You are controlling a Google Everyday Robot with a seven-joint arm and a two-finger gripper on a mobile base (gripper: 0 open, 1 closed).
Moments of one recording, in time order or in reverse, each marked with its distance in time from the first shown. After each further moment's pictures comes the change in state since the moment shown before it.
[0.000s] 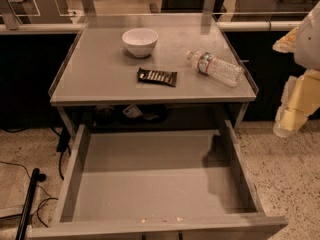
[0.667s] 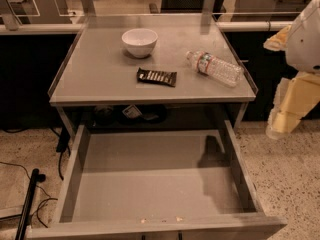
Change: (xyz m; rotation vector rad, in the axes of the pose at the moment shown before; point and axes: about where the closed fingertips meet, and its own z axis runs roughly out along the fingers) arm -0.015 0.006 -0.002 0.023 -0.022 -0.050
